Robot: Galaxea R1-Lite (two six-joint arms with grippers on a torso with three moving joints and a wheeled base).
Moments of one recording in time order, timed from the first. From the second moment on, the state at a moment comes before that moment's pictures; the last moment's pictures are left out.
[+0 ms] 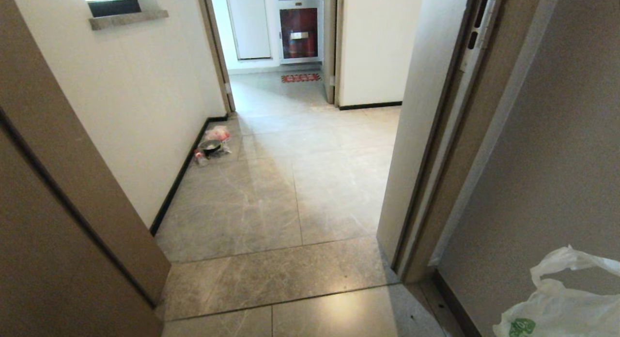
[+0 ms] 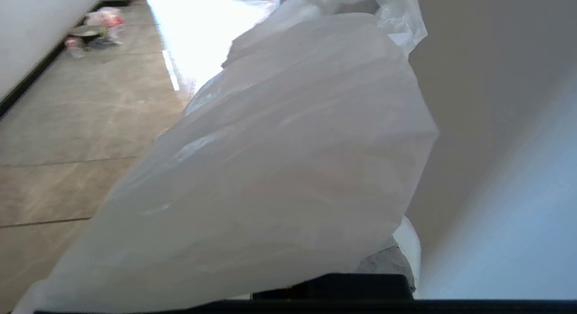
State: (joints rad) left arm 0.00 0.00 0.00 0.00 0.00 -0.01; right arm 0.00 0.00 0.00 -0.01 0.02 -0.05
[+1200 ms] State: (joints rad) left arm 0.00 0.00 0.00 0.00 0.00 -0.01; right arm 0.00 0.00 0.00 -0.01 0.02 -0.04
